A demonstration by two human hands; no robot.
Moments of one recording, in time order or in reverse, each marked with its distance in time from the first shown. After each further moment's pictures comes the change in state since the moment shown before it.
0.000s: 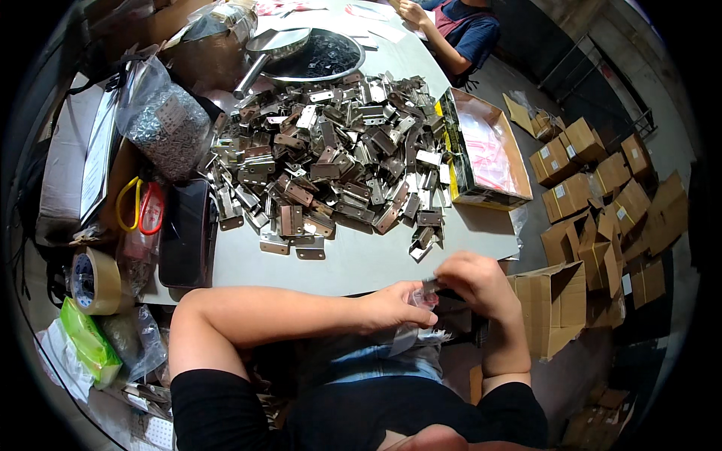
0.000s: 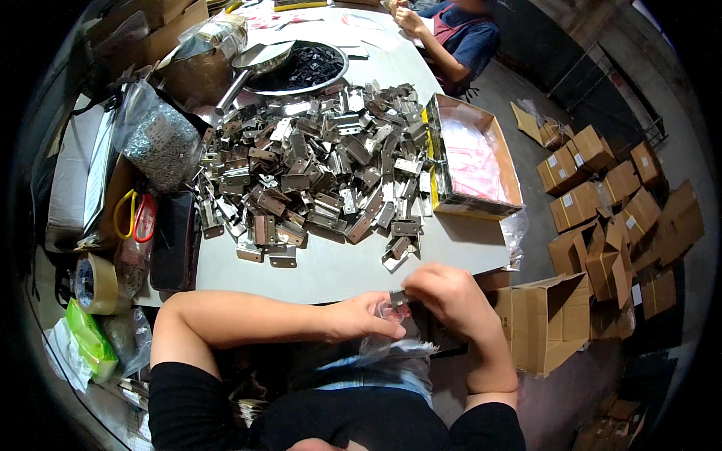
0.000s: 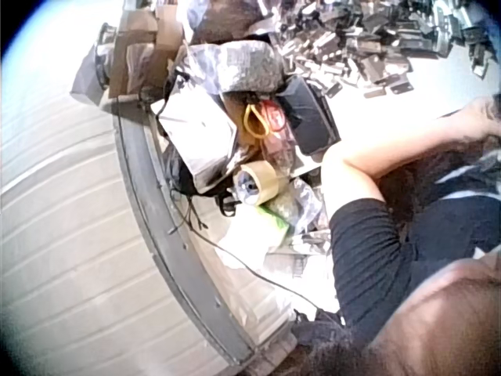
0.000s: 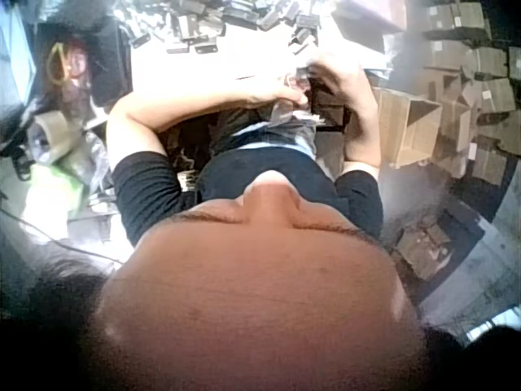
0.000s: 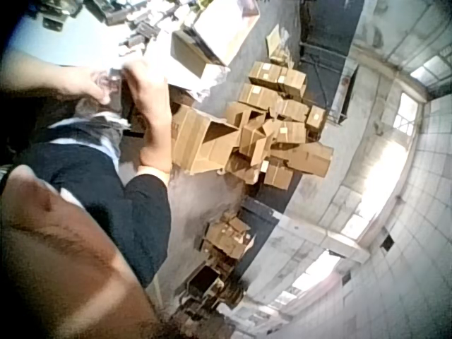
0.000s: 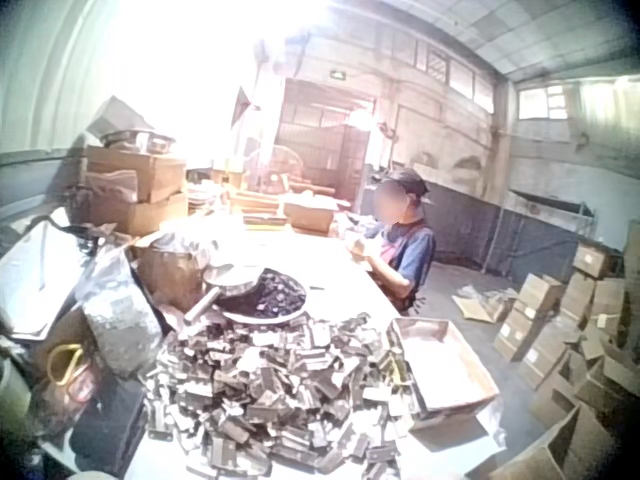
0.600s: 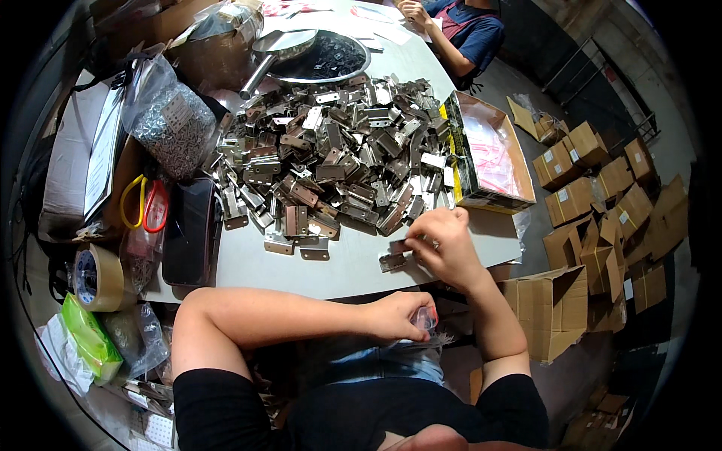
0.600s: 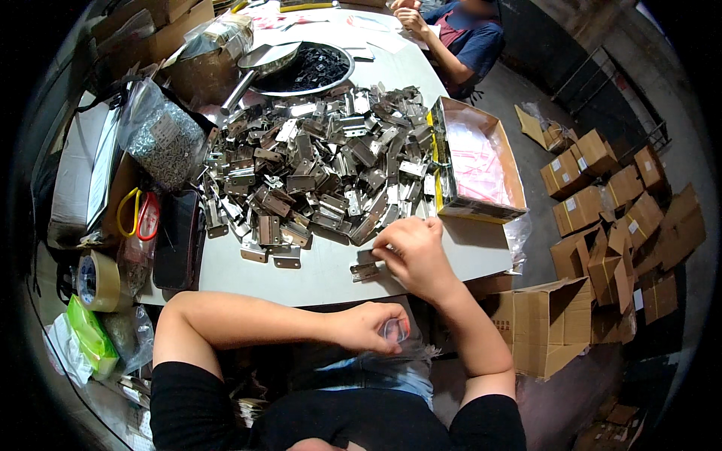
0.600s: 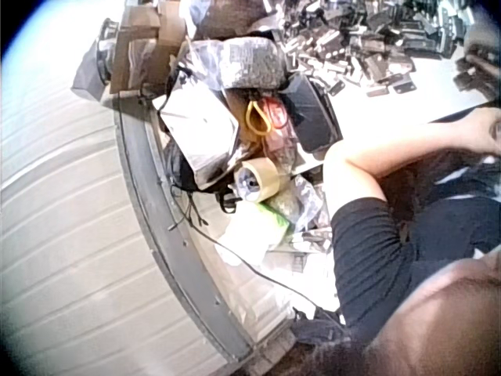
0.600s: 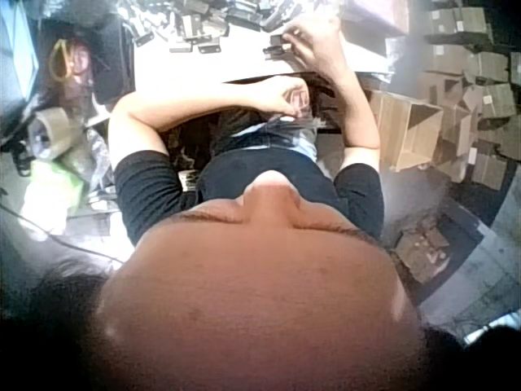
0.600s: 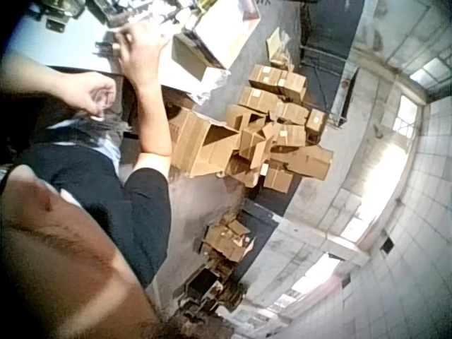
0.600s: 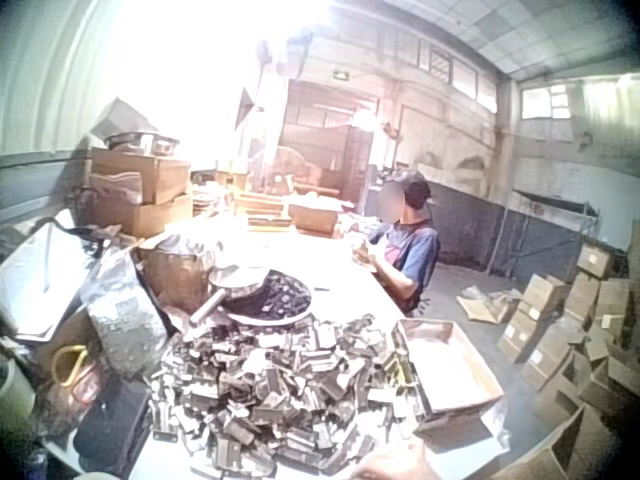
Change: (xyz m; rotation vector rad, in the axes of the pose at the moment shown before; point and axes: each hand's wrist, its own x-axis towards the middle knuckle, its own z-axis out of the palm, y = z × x) left_hand 0.002 -0.006 -0.008 0.820 -0.038 0.132; right_hand 0.060 0.015 0.033 -0.173 0.170 -0.068
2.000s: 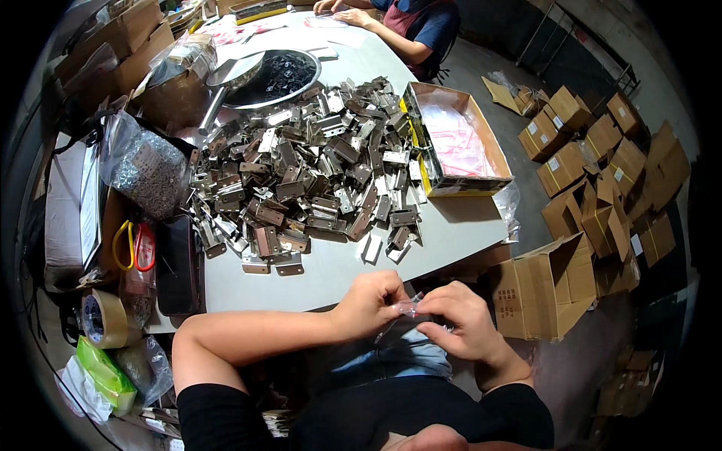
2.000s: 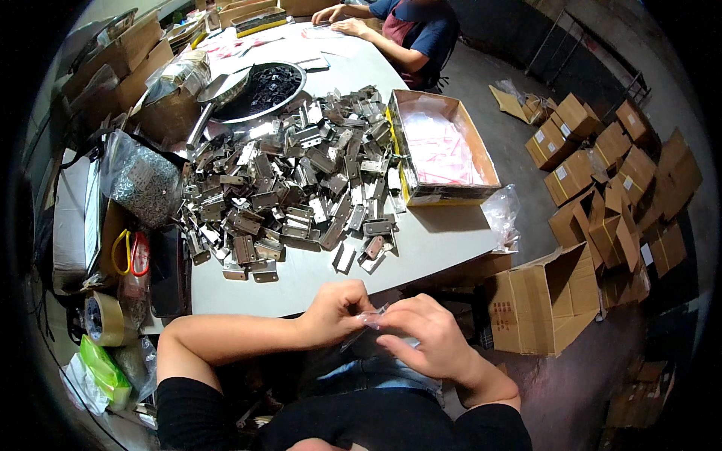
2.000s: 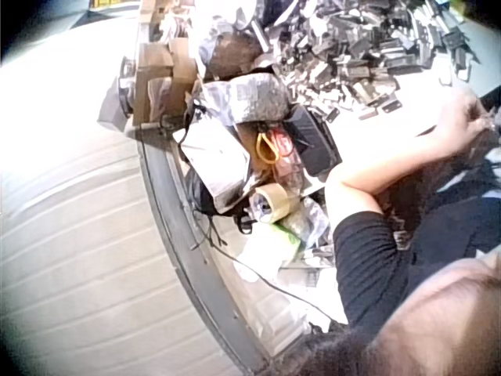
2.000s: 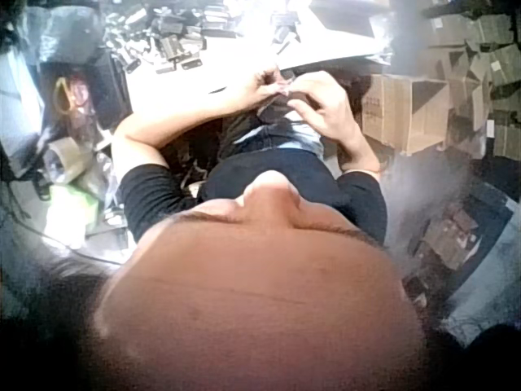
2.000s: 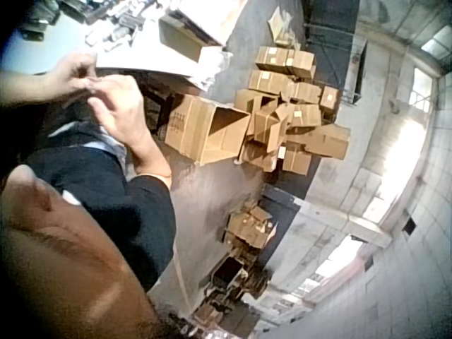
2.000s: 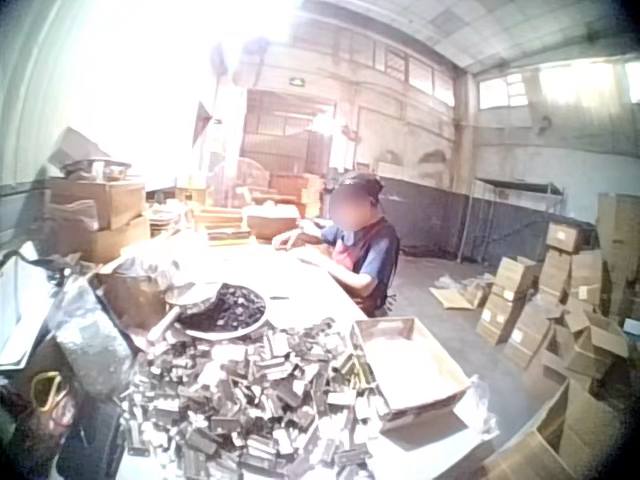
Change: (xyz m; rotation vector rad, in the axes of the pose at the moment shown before) left_hand -0.009 0.021 -0.011 0.172 0.433 0.215; right_hand -0.093 -0.057 -0.050 0.262 0.037 0.094
